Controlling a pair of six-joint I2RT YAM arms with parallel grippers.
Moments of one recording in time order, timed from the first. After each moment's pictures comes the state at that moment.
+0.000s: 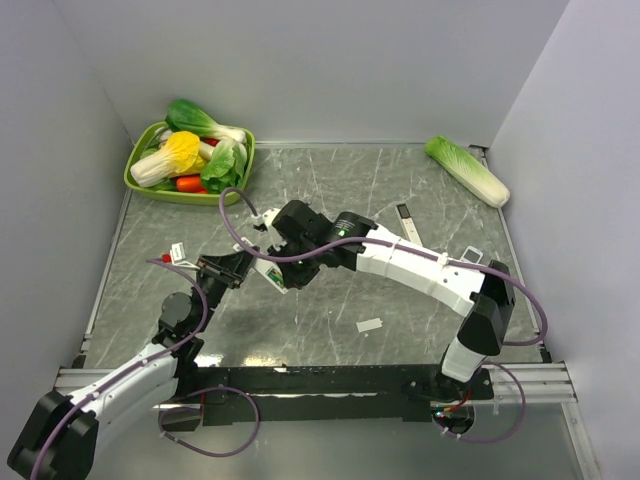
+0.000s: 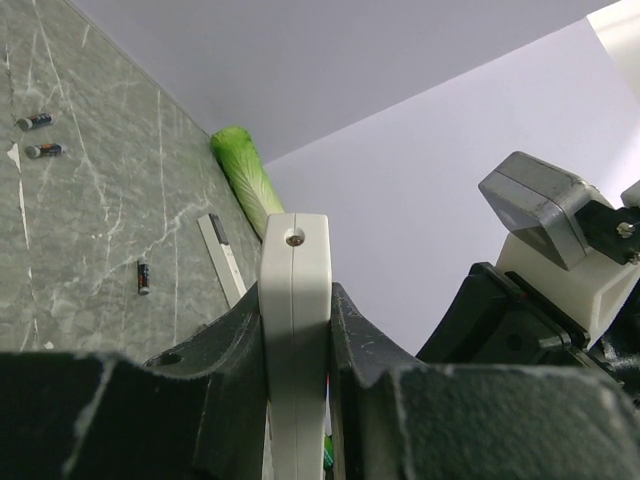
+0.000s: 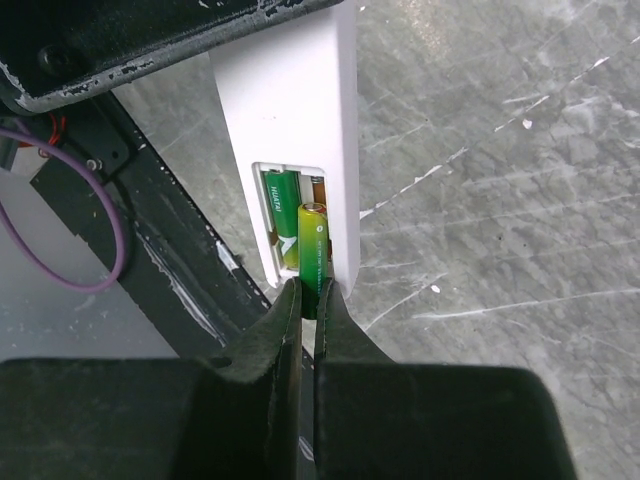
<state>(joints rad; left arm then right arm) -0.52 0.70 0.03 0.92 -0.08 -1.17 1.05 1.67 1.61 -0.89 -0.10 0.20</state>
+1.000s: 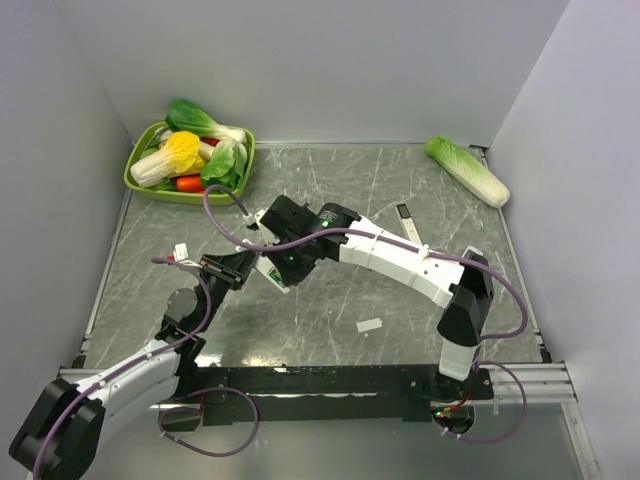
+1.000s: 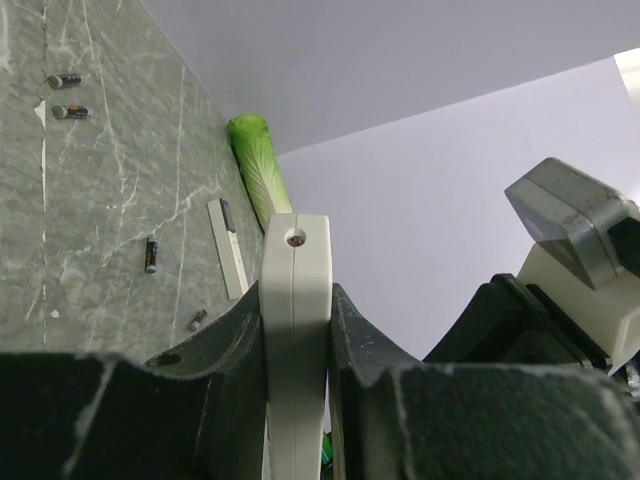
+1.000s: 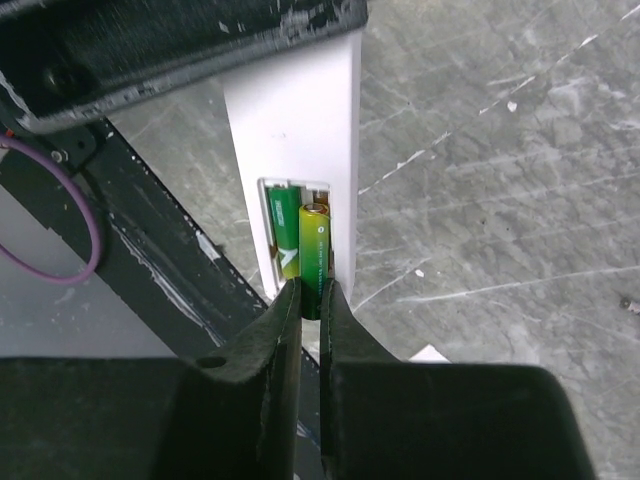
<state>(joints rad) -0.52 0.79 0.03 0.93 -0.10 -1.29 1.05 1.80 1.77 -1.03 -0.07 0.18</state>
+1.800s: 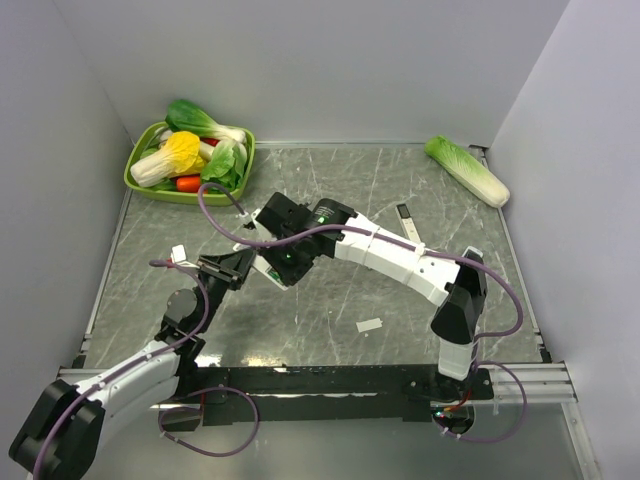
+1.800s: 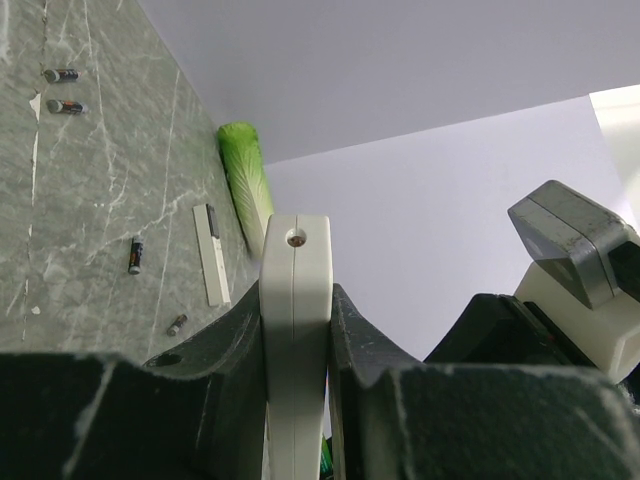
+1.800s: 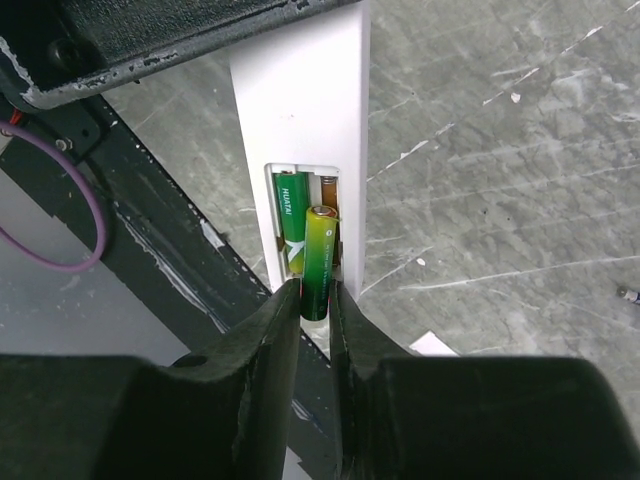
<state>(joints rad) -0.51 0.77 0.03 0.91 -0.13 -1.38 1.06 1.83 1.85 -1.11 -0.07 0.17</state>
